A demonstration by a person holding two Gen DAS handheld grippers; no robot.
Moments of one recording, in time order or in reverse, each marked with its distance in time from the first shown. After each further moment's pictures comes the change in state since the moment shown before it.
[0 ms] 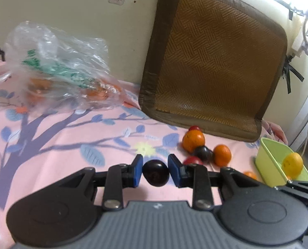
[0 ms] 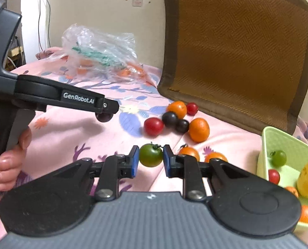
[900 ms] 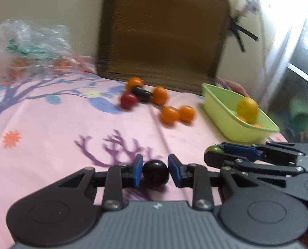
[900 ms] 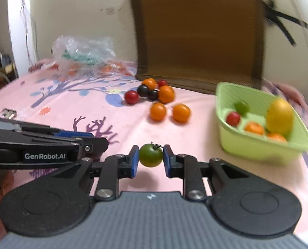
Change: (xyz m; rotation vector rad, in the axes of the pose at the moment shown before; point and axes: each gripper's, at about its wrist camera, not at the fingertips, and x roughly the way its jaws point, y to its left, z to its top) left arm -0.061 -0.075 -0.085 0.127 0.071 -0.121; right arm -0.076 -0.031 -0.067 0.173 -0.035 -0.046
